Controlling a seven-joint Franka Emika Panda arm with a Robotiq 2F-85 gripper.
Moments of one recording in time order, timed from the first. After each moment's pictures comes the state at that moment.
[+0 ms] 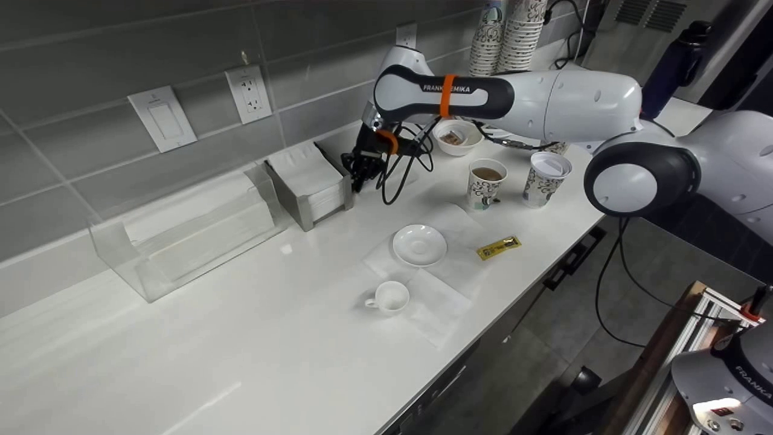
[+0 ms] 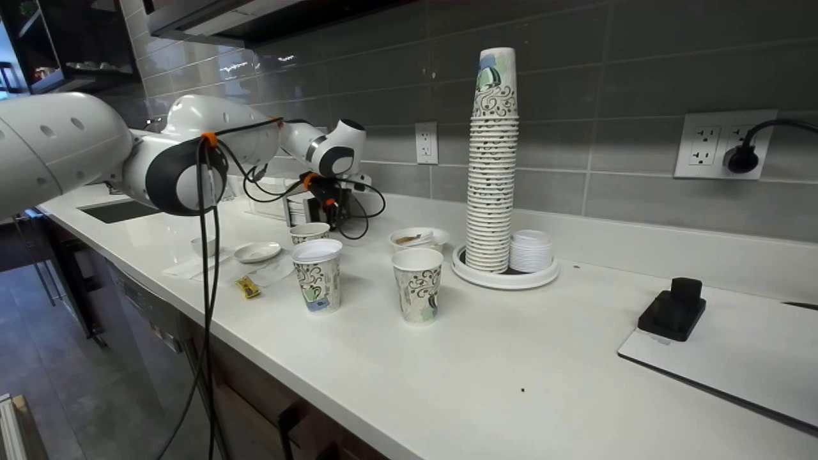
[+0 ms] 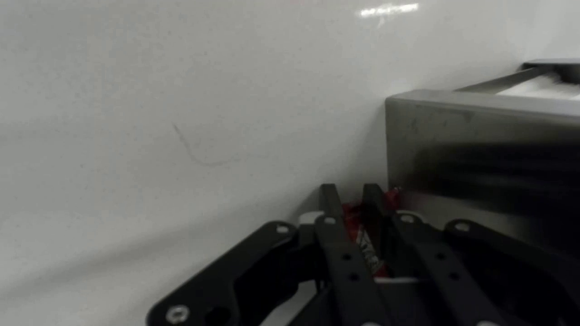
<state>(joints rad) 0.10 1.26 0.21 -0.57 0.24 1.94 0.25</state>
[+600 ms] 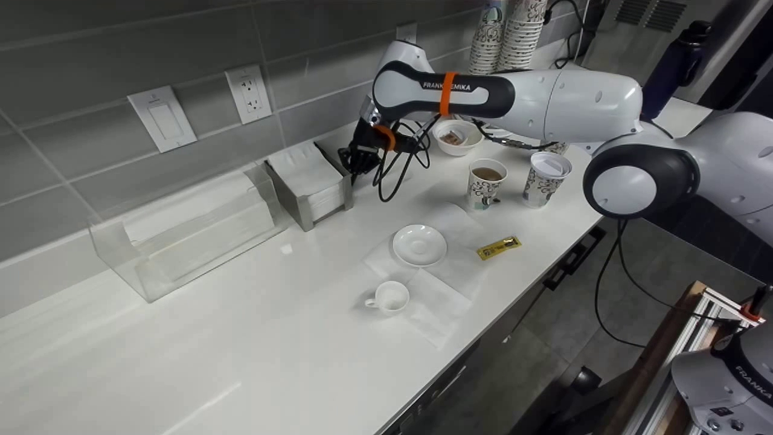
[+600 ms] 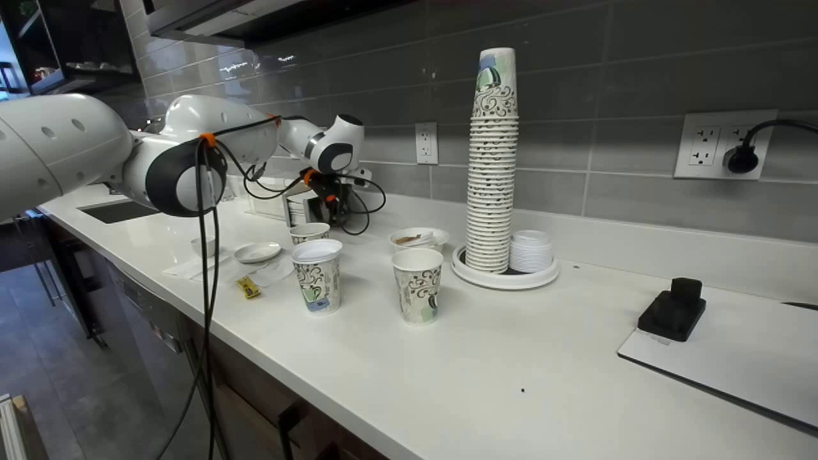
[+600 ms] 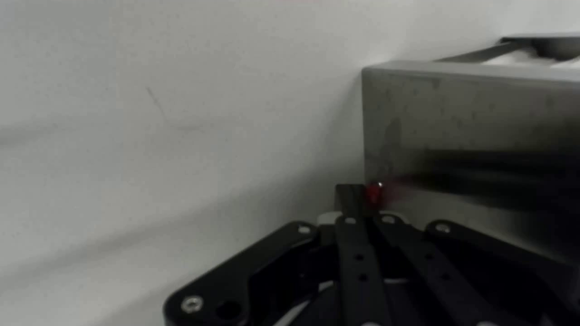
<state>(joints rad) 0.11 1.27 0.21 -0.54 0.25 1.97 0.25</state>
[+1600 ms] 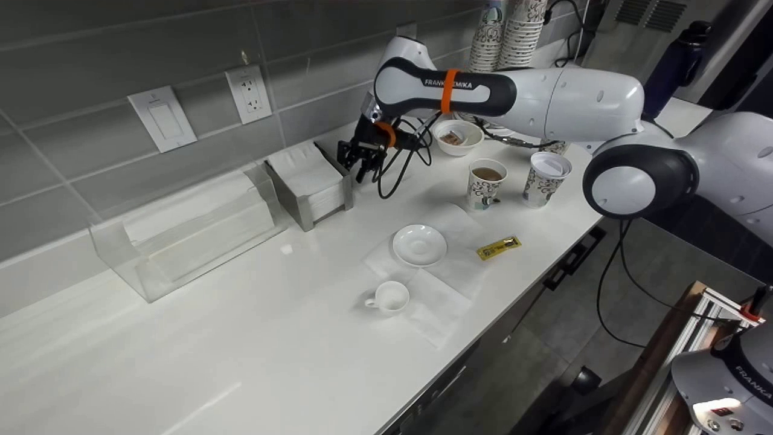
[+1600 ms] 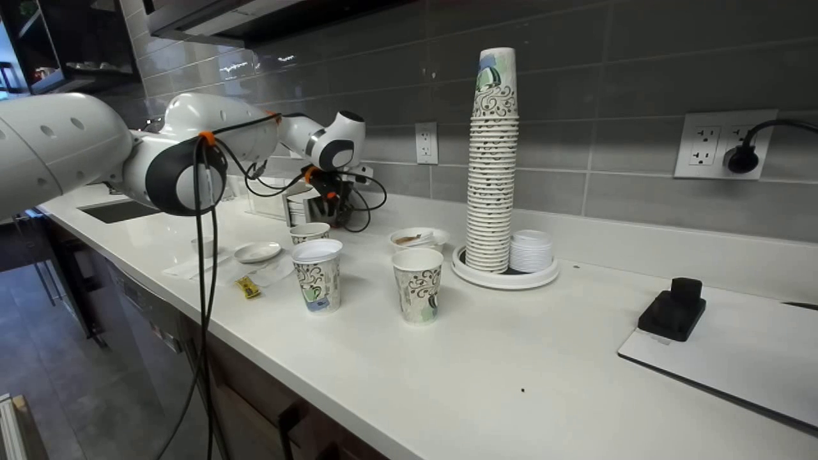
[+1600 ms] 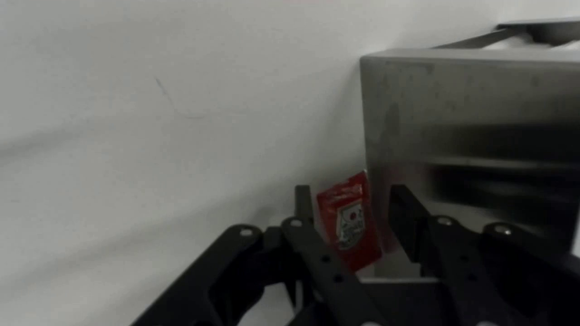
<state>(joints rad) 0.11 1.27 0.20 -0.52 0.24 1.96 0.27</state>
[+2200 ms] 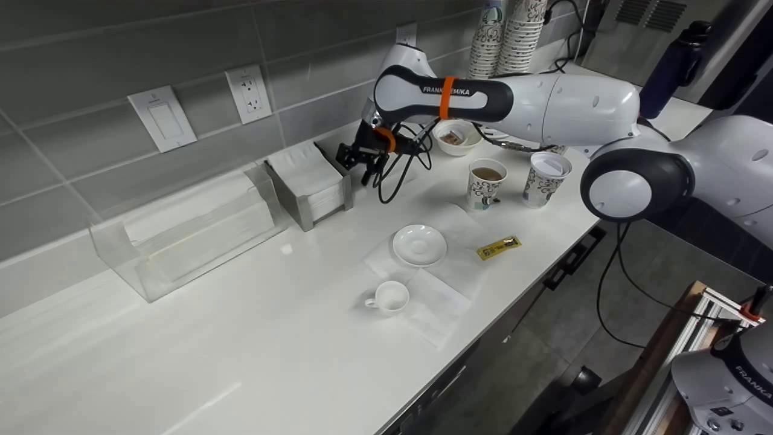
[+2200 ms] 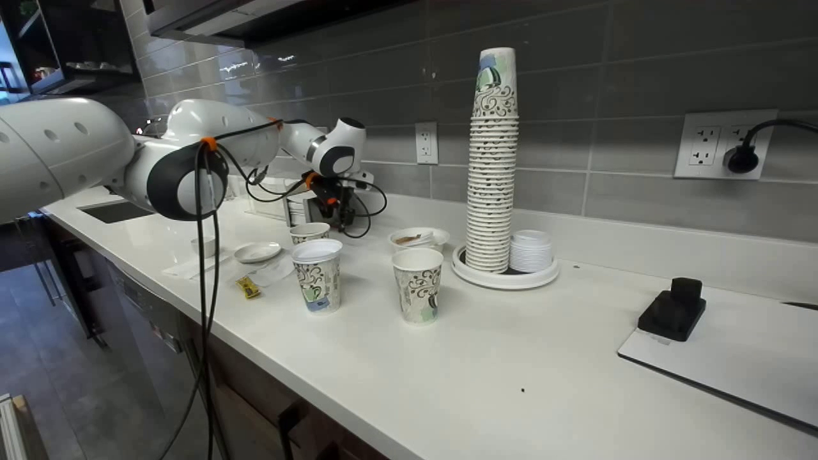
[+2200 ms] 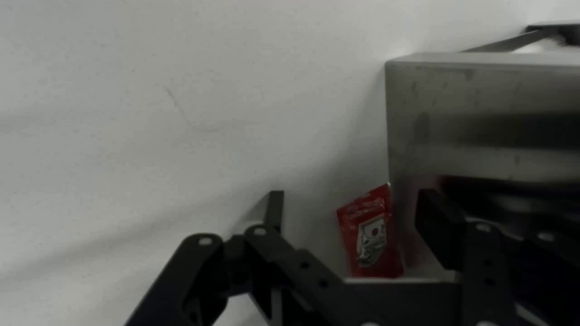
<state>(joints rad) 0.11 1.29 0.19 -0.52 0.24 1.97 0.27</state>
